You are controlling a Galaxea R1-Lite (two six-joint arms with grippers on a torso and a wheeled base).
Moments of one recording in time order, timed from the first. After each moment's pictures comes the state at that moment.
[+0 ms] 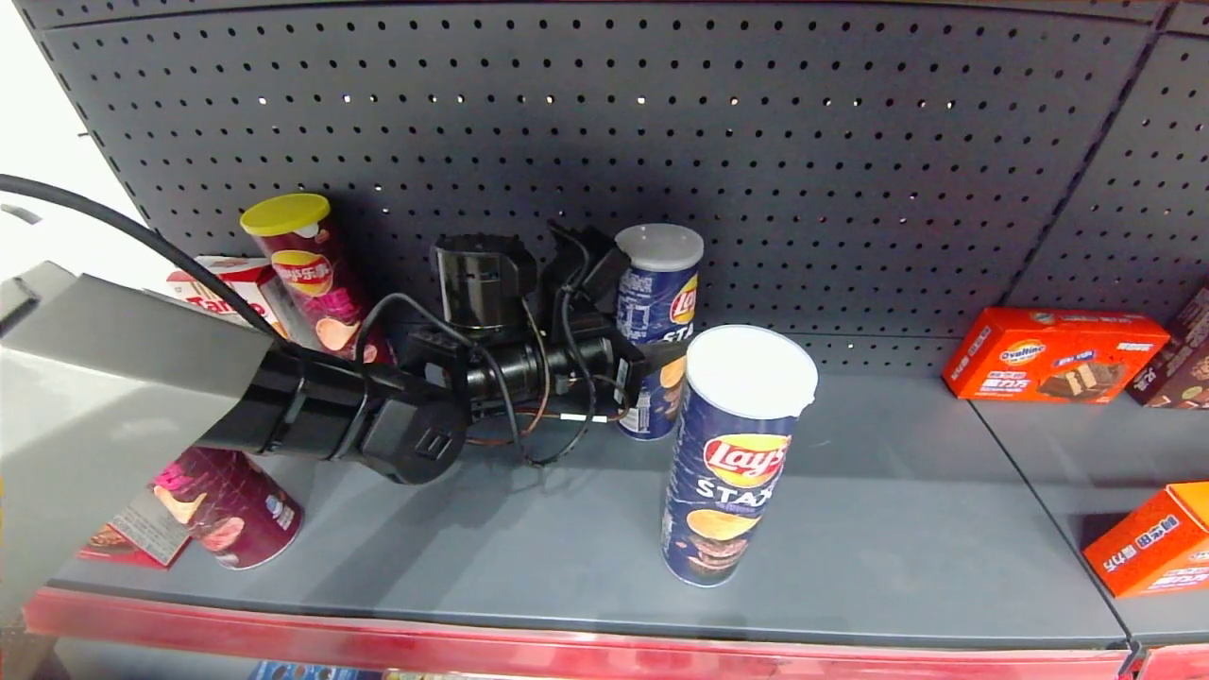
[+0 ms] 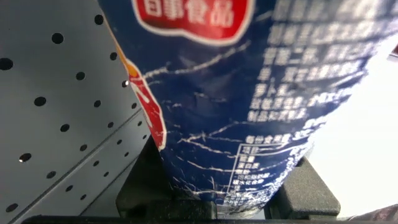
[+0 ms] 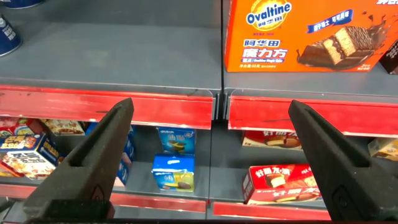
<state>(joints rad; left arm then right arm) -0.51 2.09 -1.29 -0.71 -0.48 0.15 0.00 0.00 0.00 0.00 0.02 0.00</state>
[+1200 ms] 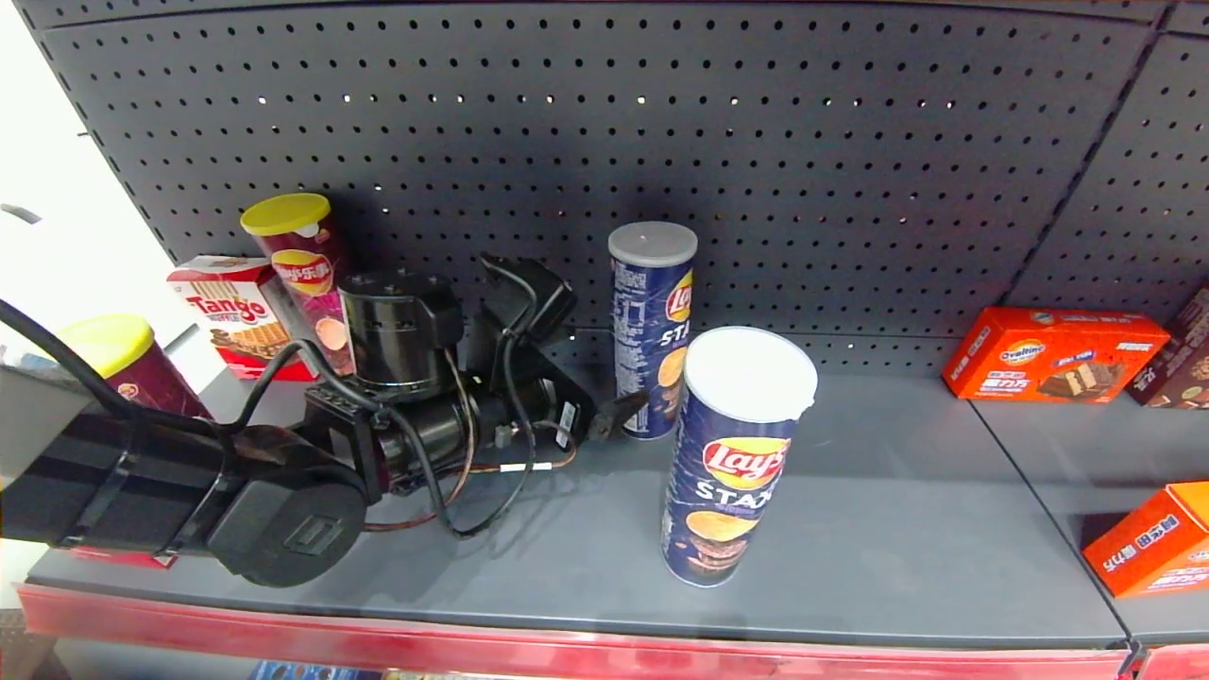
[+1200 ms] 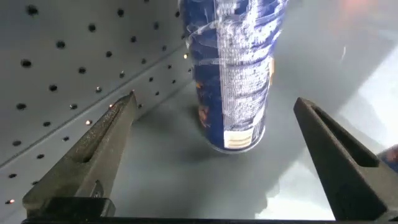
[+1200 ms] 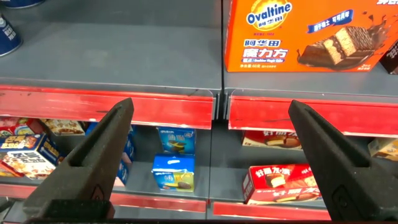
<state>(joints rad) -0.52 1.87 -0.93 -0.82 -0.20 0.23 0.00 0.00 0.00 0.00 0.02 0.00</state>
